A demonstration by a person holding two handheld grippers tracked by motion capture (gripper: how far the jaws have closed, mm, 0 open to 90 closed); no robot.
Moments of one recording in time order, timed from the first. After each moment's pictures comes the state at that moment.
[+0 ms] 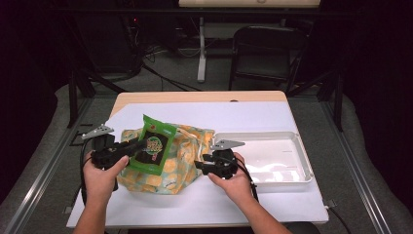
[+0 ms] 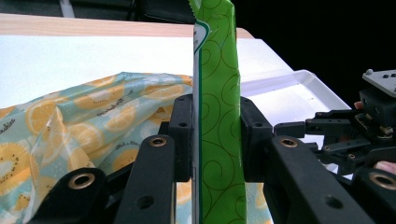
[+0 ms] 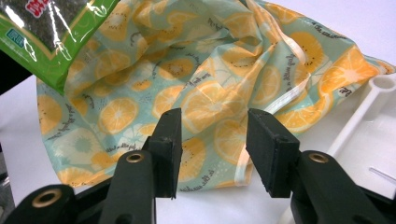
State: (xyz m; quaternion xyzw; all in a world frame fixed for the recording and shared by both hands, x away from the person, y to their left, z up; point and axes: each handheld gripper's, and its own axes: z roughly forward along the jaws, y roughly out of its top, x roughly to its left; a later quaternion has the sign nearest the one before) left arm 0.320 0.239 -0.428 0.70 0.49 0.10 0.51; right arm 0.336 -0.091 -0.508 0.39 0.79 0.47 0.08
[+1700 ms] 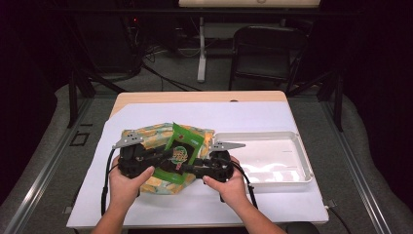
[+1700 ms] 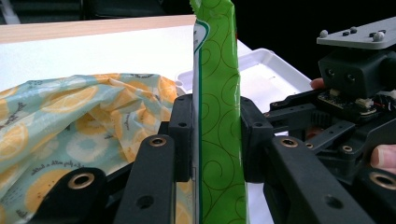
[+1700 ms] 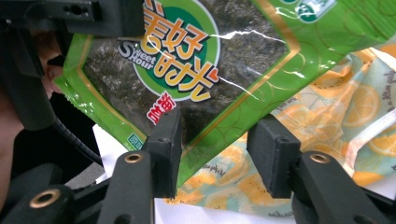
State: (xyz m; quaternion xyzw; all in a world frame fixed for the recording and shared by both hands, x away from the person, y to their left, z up) left arm 0.306 0.177 -0.435 0.75 0.41 0.08 0.52; right arm 0.323 -0.081 -0.496 0.38 0.75 0.55 -0.03
